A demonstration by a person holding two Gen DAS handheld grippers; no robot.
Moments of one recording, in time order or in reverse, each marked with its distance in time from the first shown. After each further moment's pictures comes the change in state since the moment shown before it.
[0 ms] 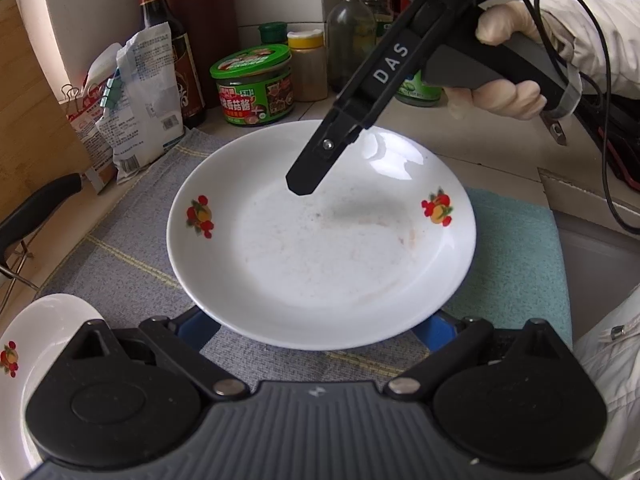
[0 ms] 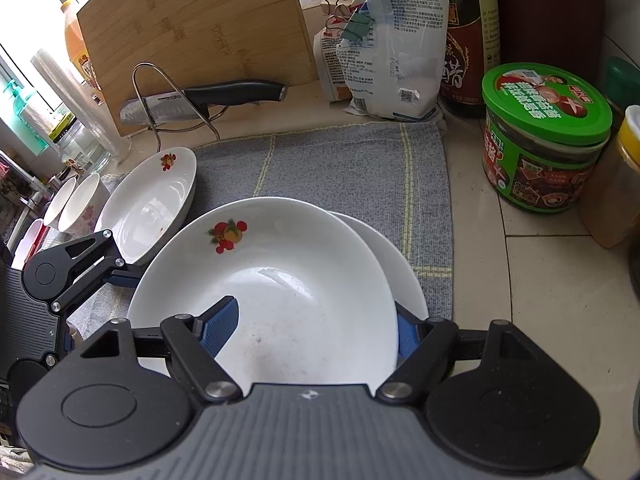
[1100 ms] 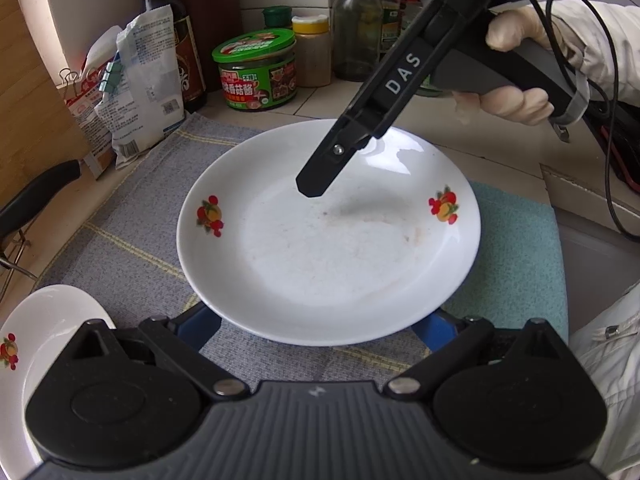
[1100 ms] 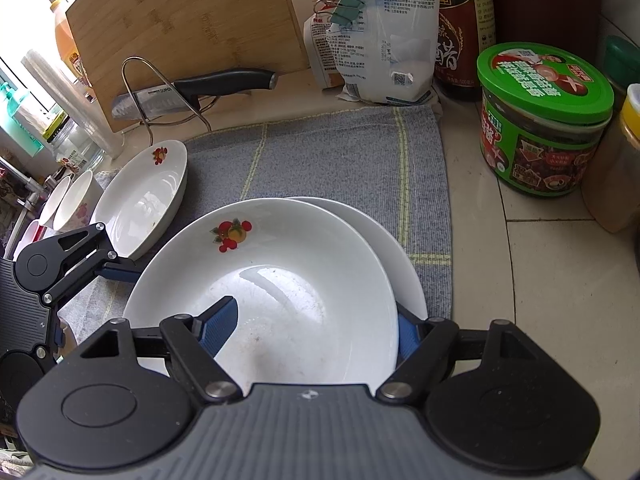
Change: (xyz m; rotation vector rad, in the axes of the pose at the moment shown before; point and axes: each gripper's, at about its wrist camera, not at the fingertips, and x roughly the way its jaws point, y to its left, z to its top) left arm 0.001 0.007 0.005 -0.019 0.058 -0.008; right arm 0.008 -0.004 -0.003 0.021 0.022 0.003
